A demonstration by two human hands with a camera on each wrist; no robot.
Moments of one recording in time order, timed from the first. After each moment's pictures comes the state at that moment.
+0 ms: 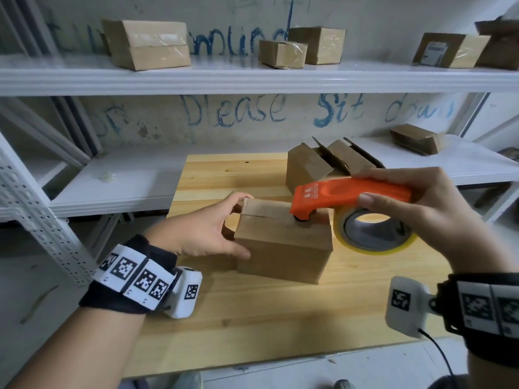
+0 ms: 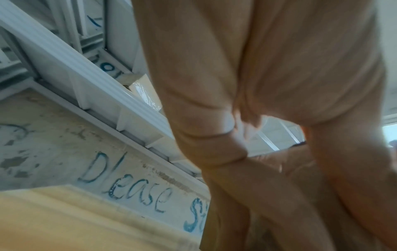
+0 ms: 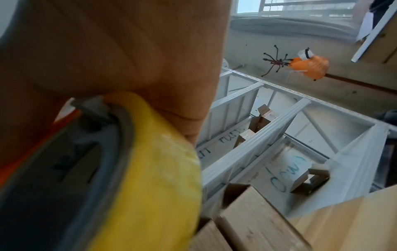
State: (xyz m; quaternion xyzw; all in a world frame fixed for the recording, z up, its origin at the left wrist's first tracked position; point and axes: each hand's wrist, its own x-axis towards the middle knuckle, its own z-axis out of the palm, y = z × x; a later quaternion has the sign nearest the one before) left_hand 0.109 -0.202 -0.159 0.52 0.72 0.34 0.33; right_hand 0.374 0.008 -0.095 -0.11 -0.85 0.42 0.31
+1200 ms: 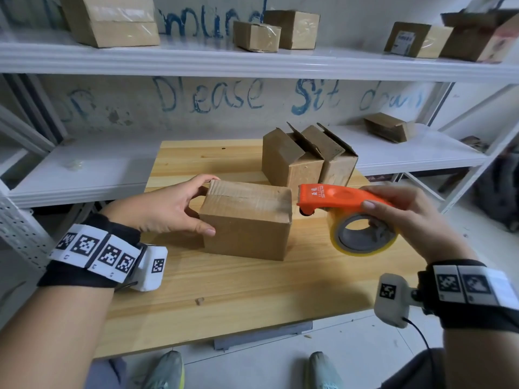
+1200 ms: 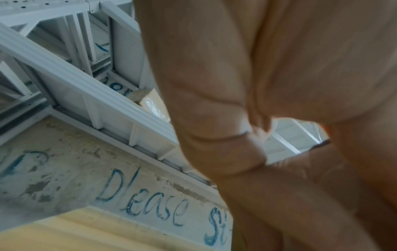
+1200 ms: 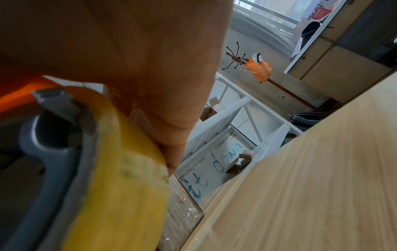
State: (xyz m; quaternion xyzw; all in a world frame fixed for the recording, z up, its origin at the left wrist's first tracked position) left_hand 0.082 -0.204 -0.169 0.53 0.70 0.34 0.34; right_hand 0.417 0.052 -0.151 -0.15 -0.82 0.48 0.28
